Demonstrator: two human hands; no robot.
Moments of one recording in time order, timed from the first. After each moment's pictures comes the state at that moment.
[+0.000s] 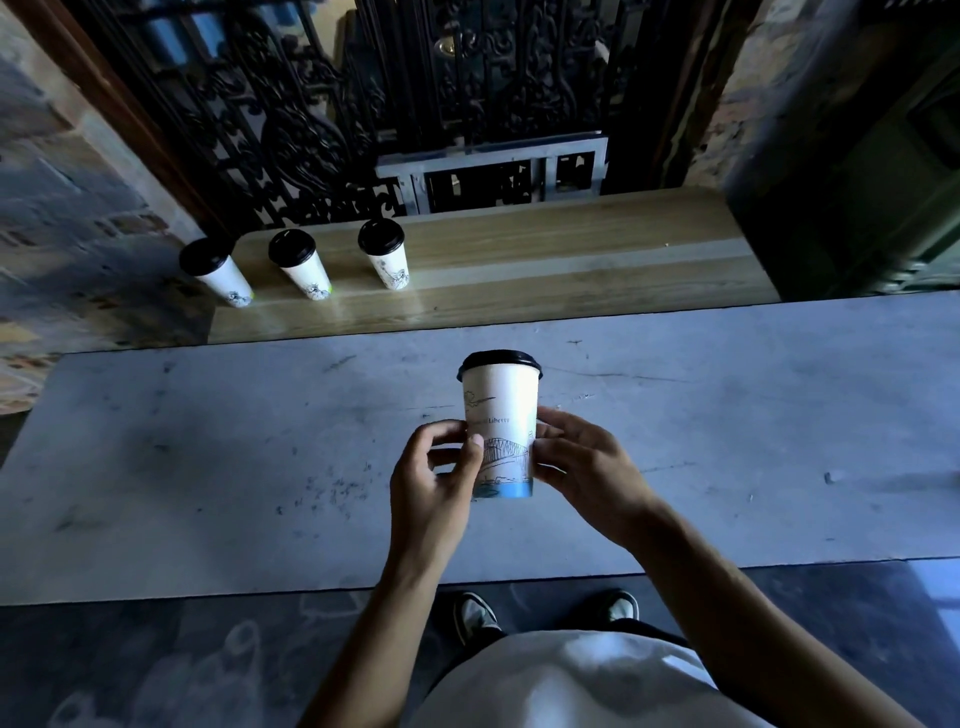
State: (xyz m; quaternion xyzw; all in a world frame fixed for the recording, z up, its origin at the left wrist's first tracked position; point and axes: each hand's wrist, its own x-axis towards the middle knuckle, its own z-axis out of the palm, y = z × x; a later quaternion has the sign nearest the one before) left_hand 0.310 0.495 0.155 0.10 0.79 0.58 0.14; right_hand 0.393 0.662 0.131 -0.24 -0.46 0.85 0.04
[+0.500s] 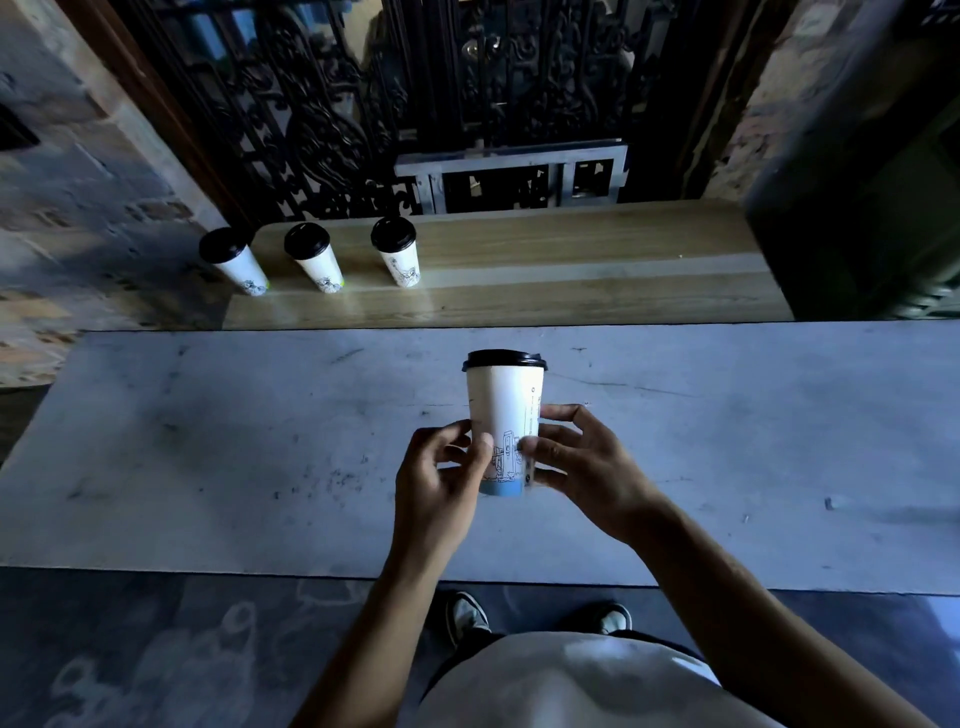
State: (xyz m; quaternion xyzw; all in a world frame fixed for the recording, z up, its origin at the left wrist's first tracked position) left_hand 0.325 0.511 0.152 0.10 0.80 0.58 0.13; right_hand 0.398 0.683 0.140 -0.24 -0.48 0.84 0.02
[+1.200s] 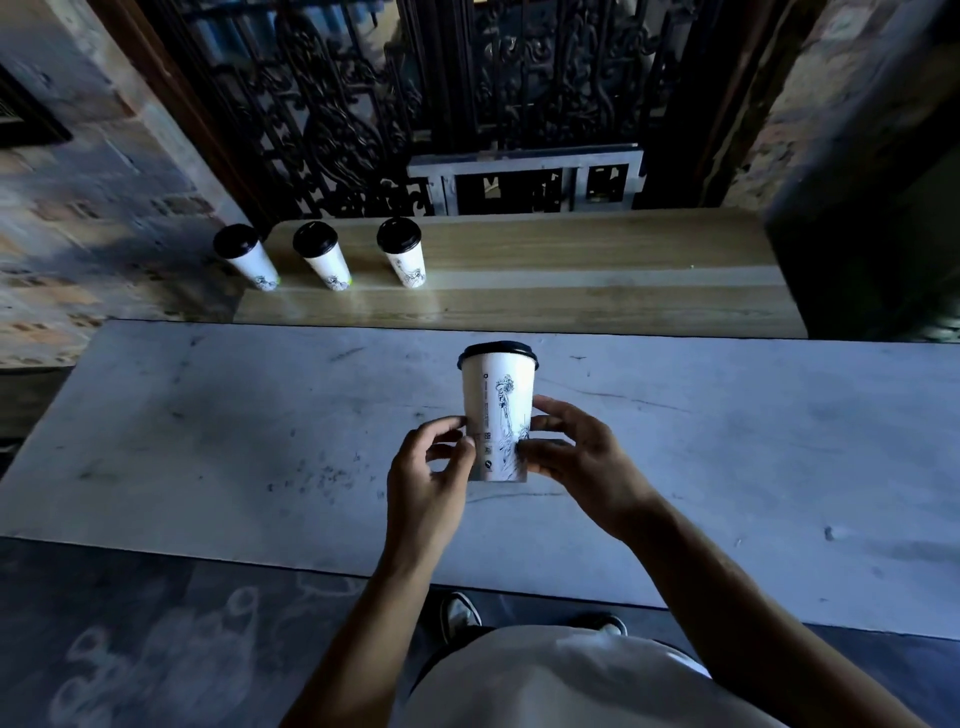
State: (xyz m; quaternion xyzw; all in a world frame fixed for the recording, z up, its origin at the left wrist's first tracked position) left_hand 0.331 0.538 0.152 0.07 0.83 0.54 0.09; right_hand 0.395 0.717 0.137 -0.24 -0.54 0.81 0.01
